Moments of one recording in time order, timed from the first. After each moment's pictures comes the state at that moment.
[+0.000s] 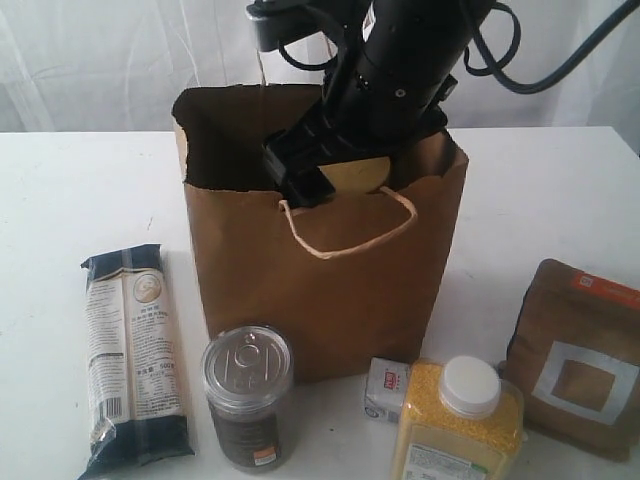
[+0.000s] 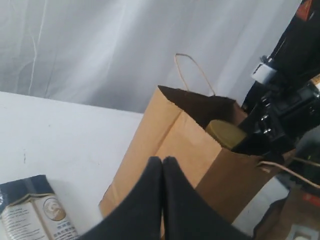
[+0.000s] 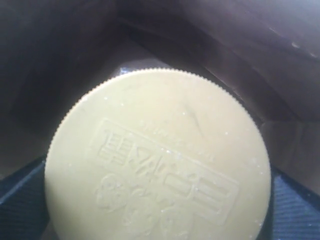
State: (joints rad) left arm -0.48 0.20 -0.38 -0.15 0.30 -0.28; right arm 0.66 1.67 -1.62 0.05 1.14 -0.11
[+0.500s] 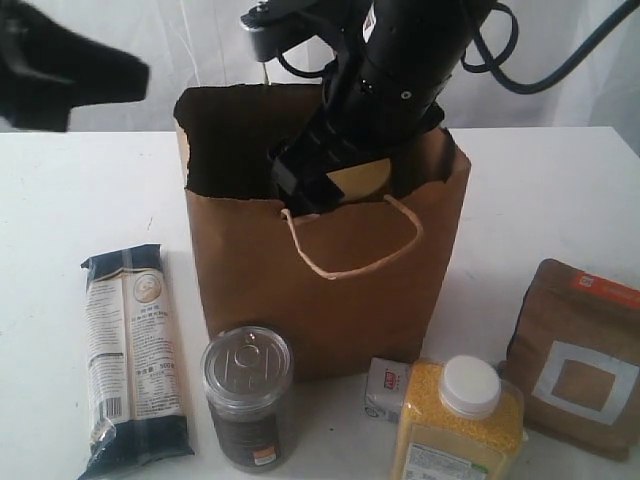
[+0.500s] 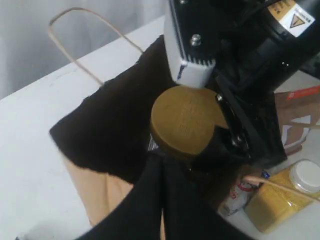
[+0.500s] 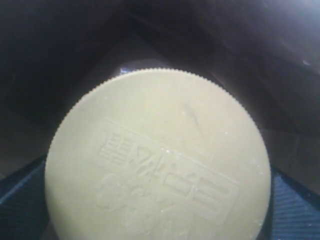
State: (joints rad) left arm -0.48 1.03 -1.09 -0.61 0.70 0.66; right arm 0.66 1.67 -1.62 0.05 1.14 -0.20
